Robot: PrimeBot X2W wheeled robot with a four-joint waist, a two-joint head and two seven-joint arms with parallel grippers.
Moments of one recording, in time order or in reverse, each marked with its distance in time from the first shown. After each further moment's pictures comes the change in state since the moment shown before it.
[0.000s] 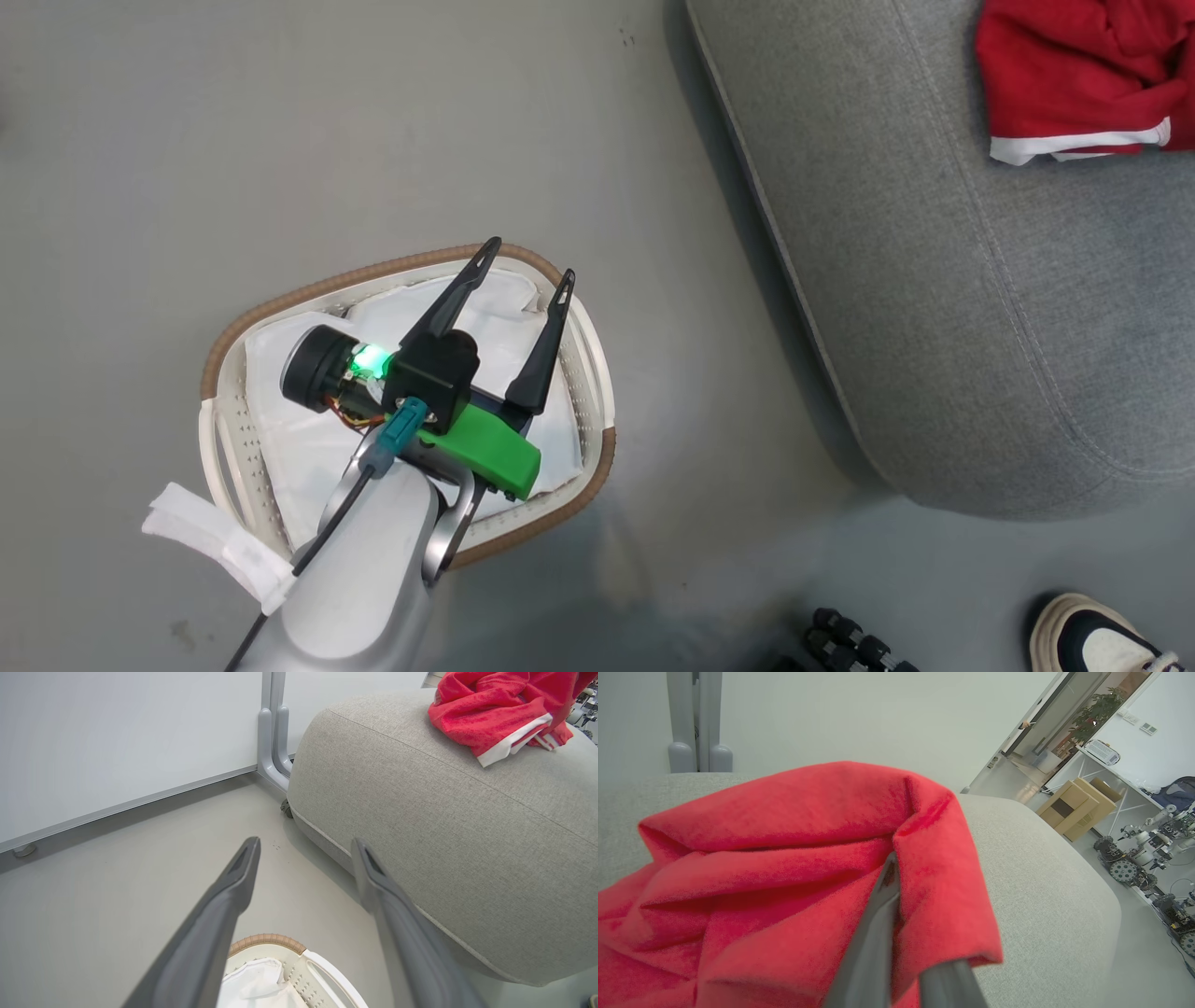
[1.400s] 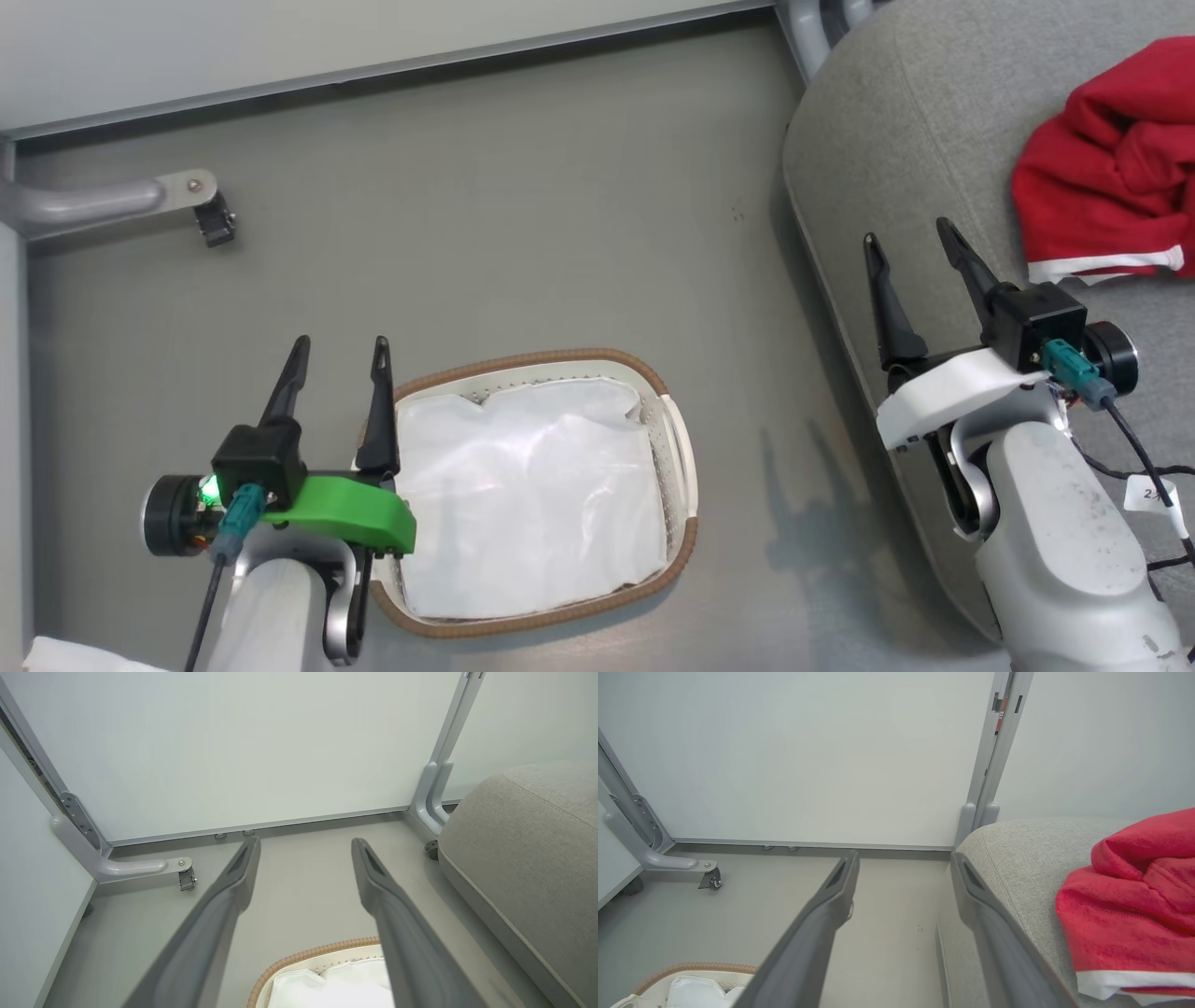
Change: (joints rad) left arm 0.225 -0.035 0.355 -0.034 0.015 0.065 0.000; right arm 0.475 0.306 0.447 -0.427 0.257 0.000 0.000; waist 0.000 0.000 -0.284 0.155
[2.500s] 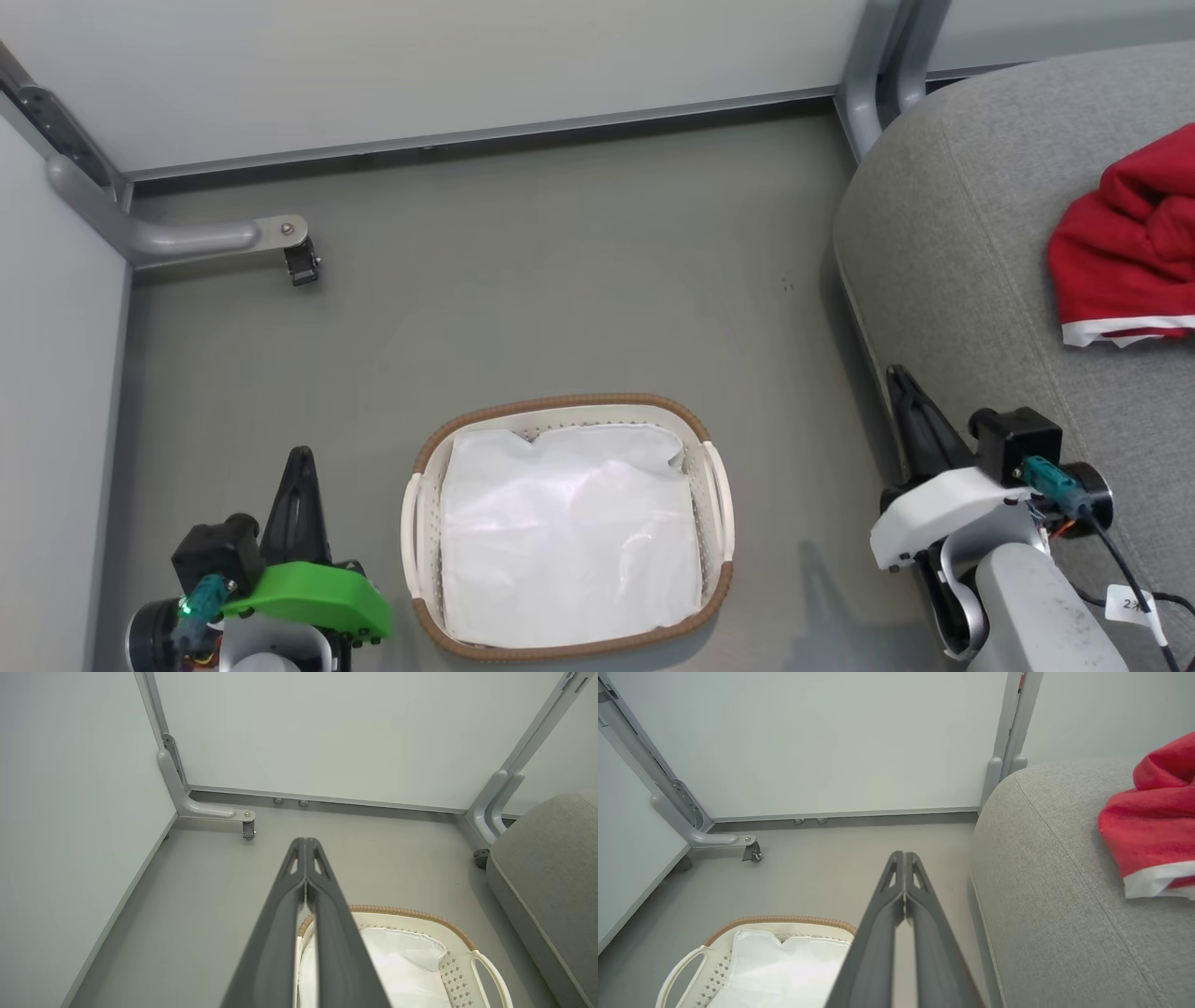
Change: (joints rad) left arm 0.150 -0.008 0.082 0.025 -0.102 0.042 0.008; right arm 0.201 0.056 -0.035 0.011 0.014 0.000 0.010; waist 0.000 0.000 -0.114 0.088
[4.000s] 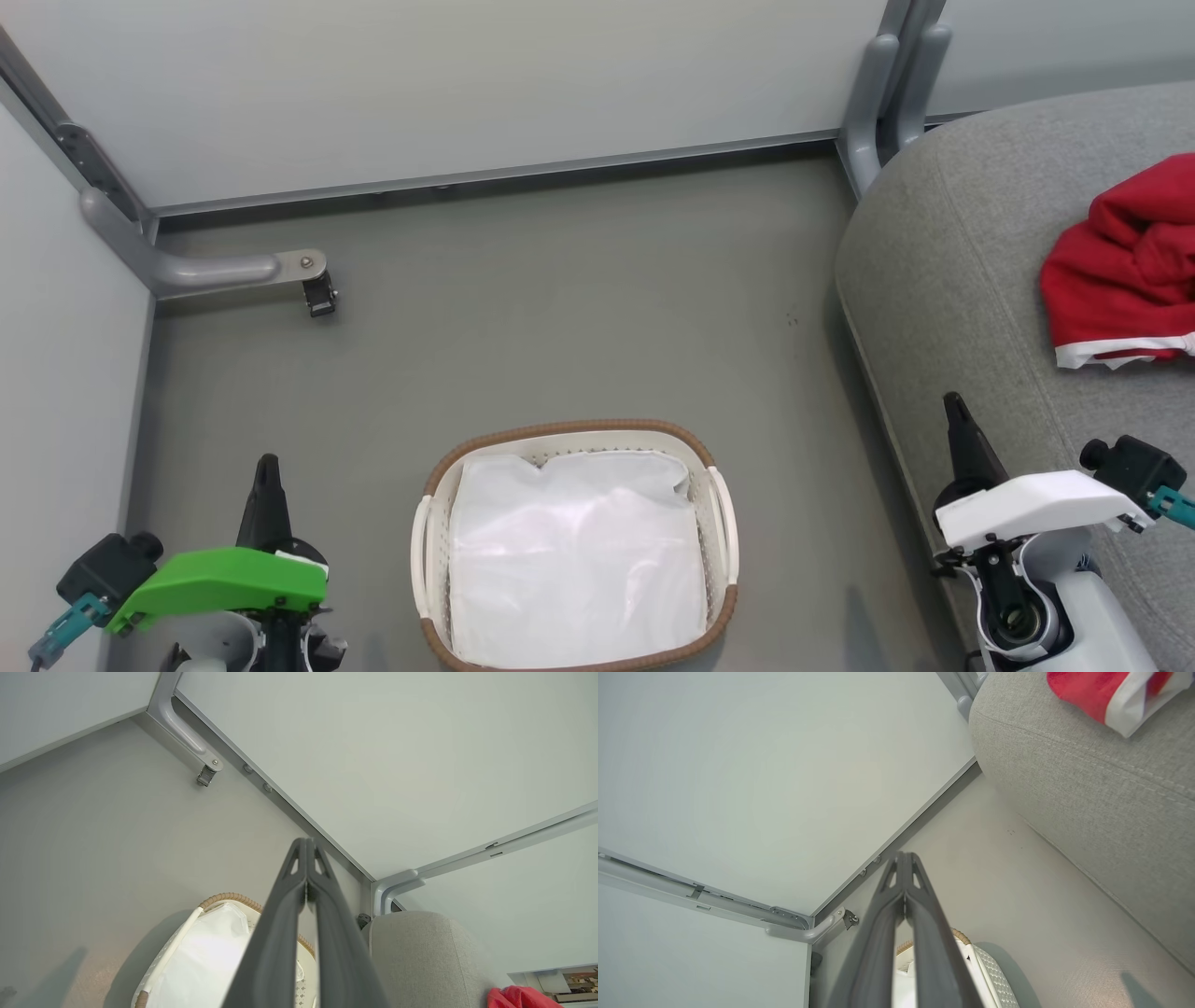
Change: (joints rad) left arm 0.001 0.000 0.072 -0.058 -0.686 -0.051 0.185; right arm 0.073 -0.002 -0.076 -0.092 0.737 0.000 0.184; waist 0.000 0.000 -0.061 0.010
